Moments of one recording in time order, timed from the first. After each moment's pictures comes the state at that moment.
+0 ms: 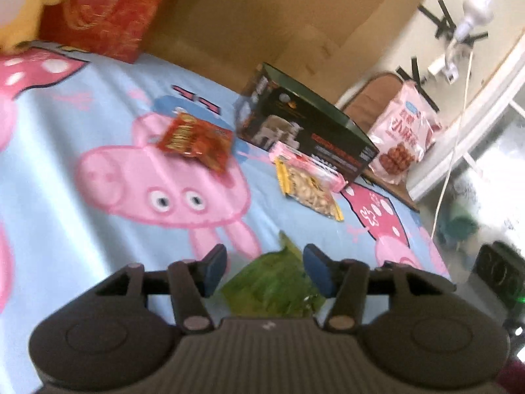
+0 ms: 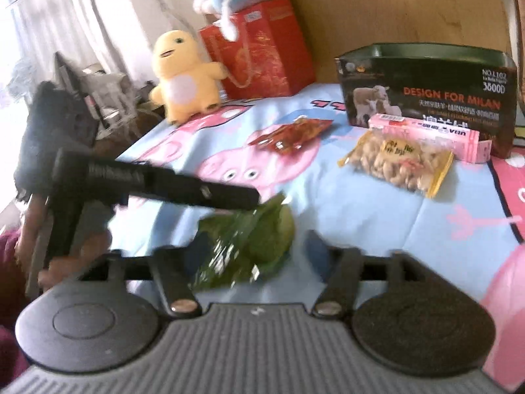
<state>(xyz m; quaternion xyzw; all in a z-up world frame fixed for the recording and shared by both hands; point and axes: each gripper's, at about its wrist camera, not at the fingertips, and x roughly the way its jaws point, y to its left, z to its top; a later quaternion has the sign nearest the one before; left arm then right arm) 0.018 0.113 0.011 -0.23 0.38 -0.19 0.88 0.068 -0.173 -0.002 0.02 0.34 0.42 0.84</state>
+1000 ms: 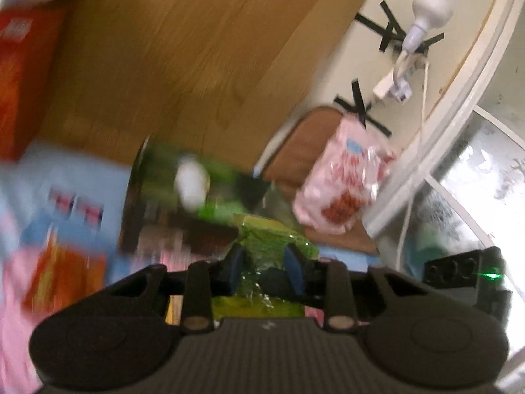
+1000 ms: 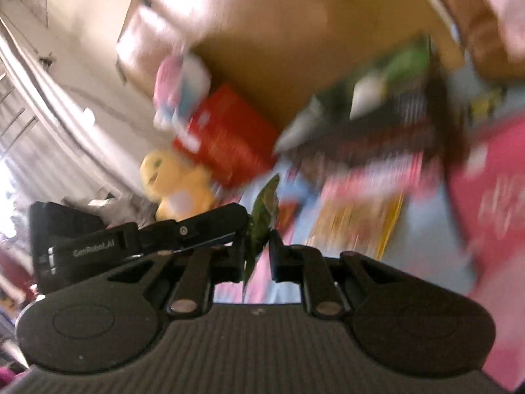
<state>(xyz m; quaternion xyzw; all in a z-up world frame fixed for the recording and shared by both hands) 0.133 0.015 0.089 -0.19 0.30 -0.27 0.90 0.153 -0.248 0.037 0.29 0.32 0.36 0.83</state>
